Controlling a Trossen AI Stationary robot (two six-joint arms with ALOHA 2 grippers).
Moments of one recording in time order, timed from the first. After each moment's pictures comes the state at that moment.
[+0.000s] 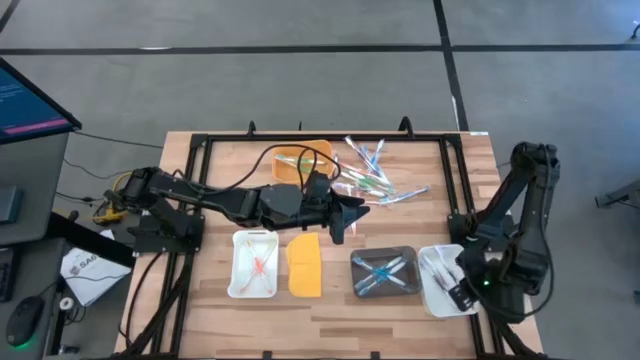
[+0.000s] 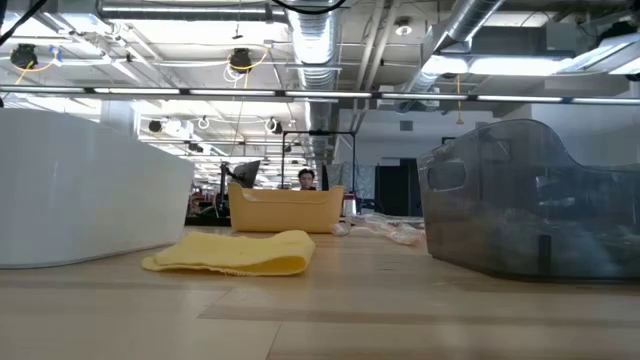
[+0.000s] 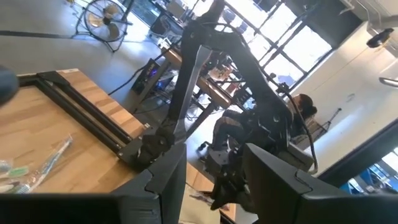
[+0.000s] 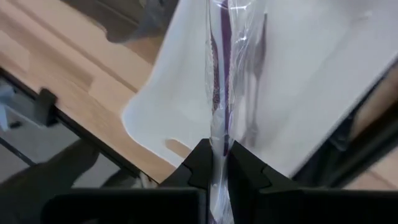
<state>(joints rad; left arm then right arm) -0.21 1.67 1.51 0.09 -0.41 -0.69 1.28 1.16 0.91 -1.12 0.21 2.27</state>
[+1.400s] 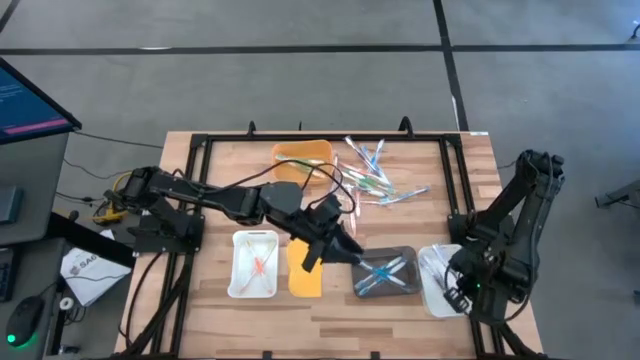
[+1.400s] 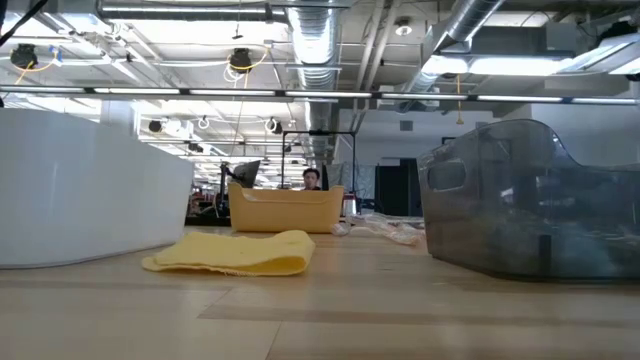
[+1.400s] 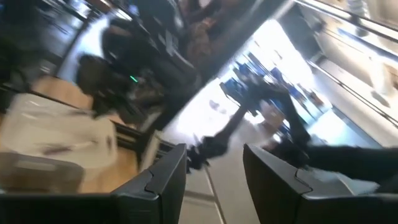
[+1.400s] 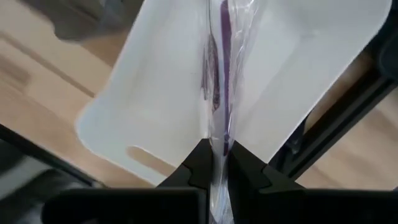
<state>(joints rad) -0.20 1.67 1.51 0.09 0.26 -0.69 1.16 1.27 0.99 -1.25 0.05 2.07</state>
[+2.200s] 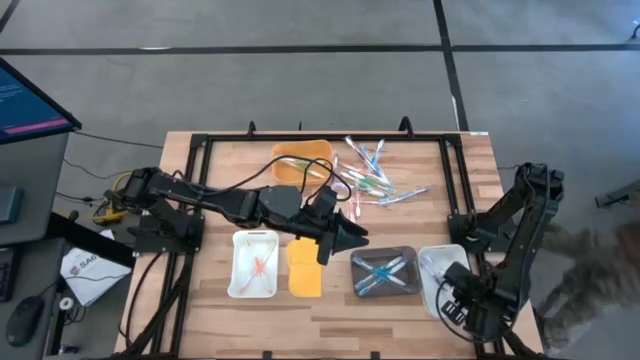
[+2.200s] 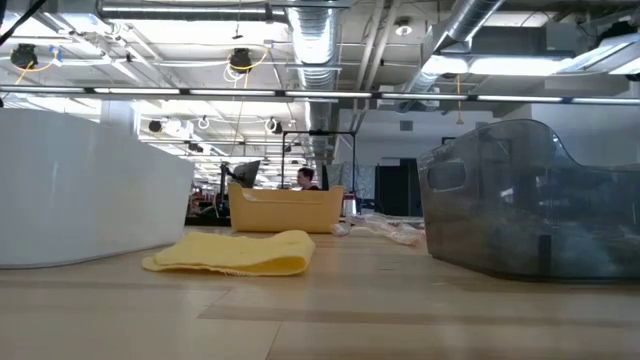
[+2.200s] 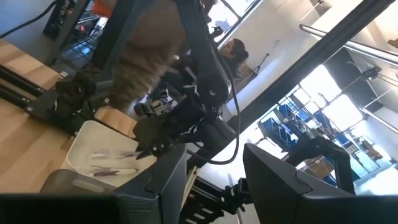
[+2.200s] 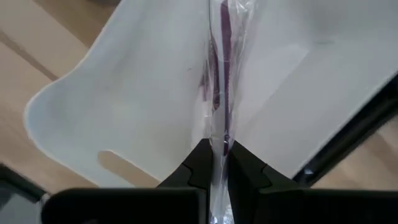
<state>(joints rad) -0.22 1.67 1.51 0.09 -0.04 -0.72 1.20 1.43 0.98 -1.18 0.05 1.99</state>
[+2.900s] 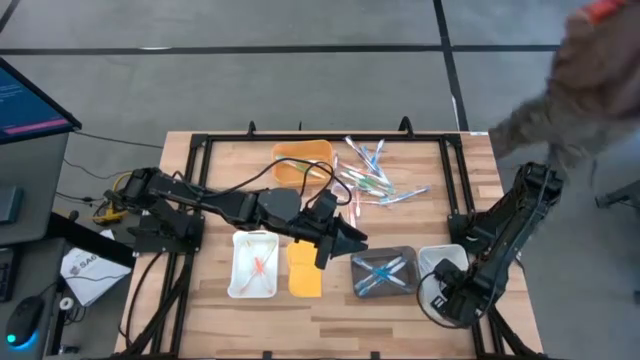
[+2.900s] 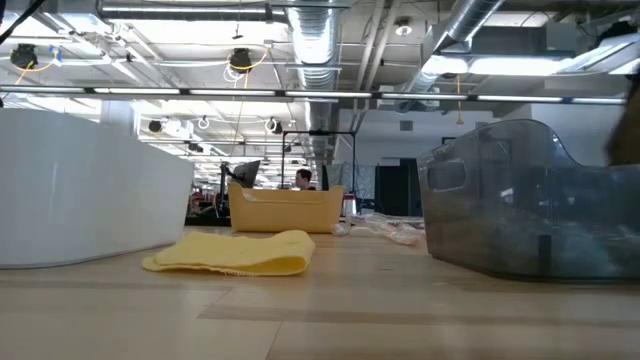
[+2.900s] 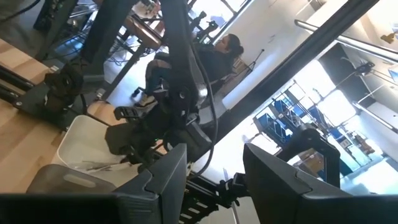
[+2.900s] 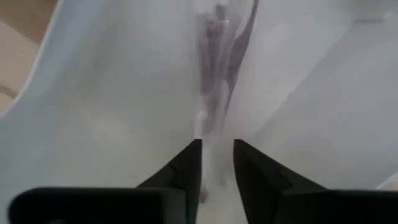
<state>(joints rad) -0.24 1.67 1.51 0.09 -0.02 -0.72 1.05 1.43 0.83 -1.01 -0.10 1.91</state>
